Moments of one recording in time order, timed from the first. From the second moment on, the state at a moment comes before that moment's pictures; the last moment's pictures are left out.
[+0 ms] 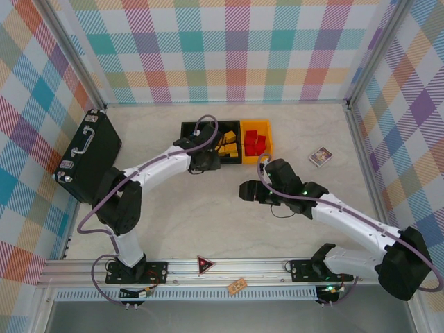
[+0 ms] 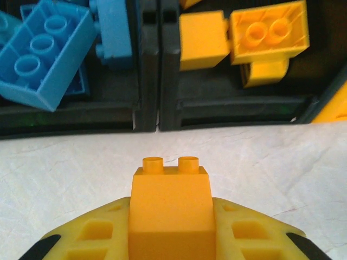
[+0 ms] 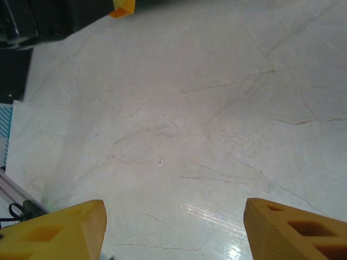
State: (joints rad) left arm -0.63 1.79 1.40 -0.67 -0.16 -0.60; right arm 0.73 1.11 0.76 -0.42 -0.19 0.73
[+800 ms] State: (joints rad) left arm -0.57 2.33 2.24 -0.90 -0.14 -0.54; right arm 0.73 0.94 0.70 -0.55 -0.10 0.76
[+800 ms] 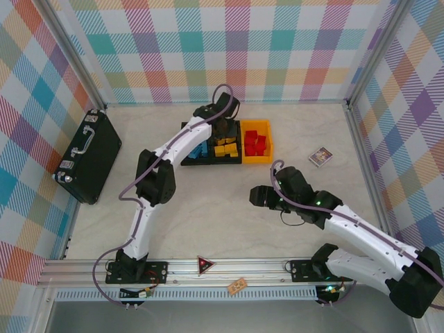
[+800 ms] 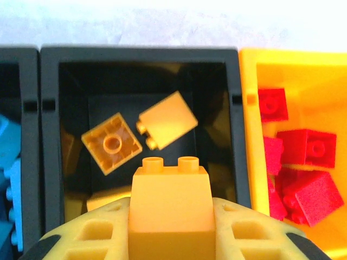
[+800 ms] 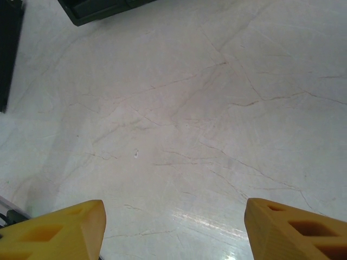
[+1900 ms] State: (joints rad) left arm -0.56 1.71 1.52 -0.72 -0.16 -0.49; right arm 0.64 1.08 0.78 -0.58 -0.07 0.66
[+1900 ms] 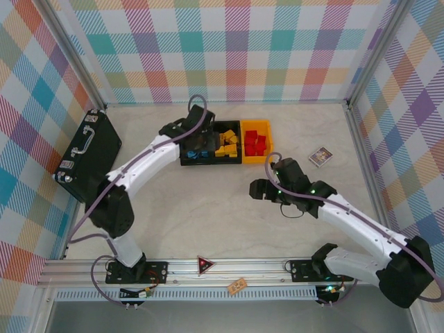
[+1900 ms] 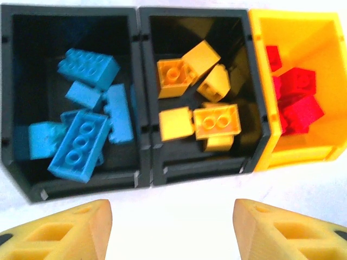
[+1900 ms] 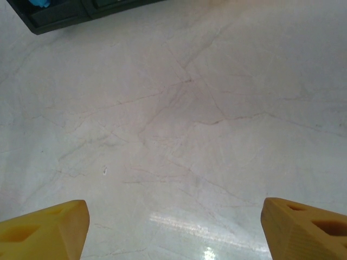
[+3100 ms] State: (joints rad) left arm -0.27 1.35 0.54 0.15 -0.64 -0.23; right arm 0.31 1.19 0.48 0.13 0.60 0.12
